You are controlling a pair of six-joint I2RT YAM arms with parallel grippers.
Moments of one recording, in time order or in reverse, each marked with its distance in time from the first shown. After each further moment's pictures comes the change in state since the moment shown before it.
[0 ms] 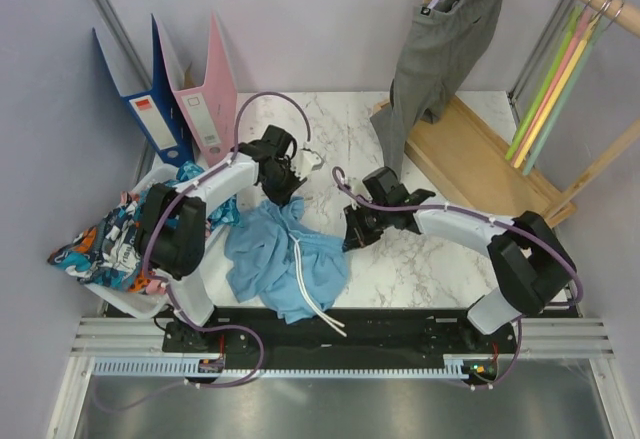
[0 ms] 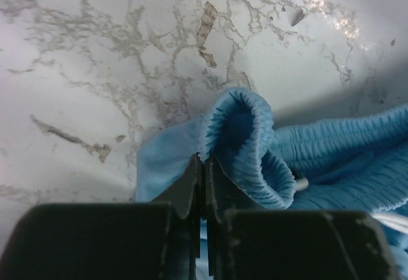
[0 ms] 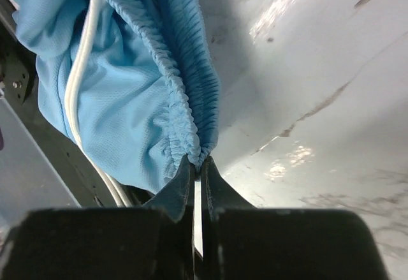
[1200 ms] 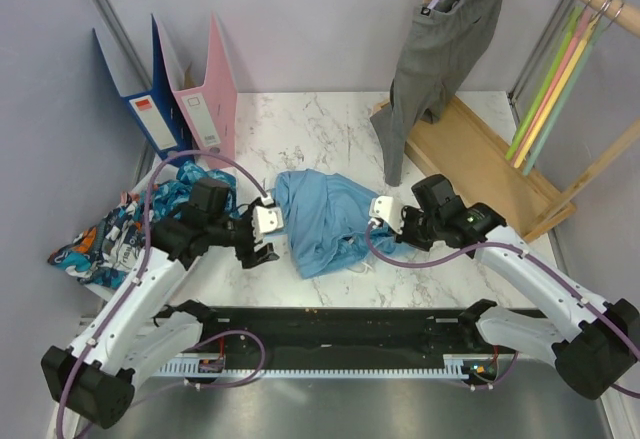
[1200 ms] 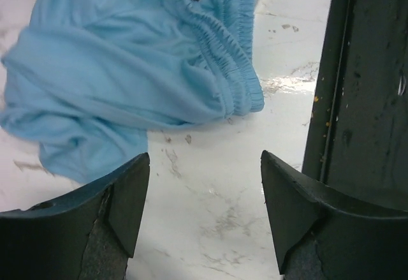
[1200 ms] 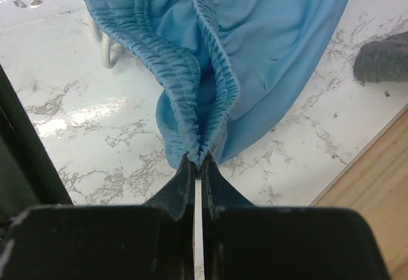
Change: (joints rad) left arm 0.059 -0.916 -0.458 -0.121 0.457 0.237; right arm -0.089 -0.516 -0.013 -0.514 0.295 -0.980
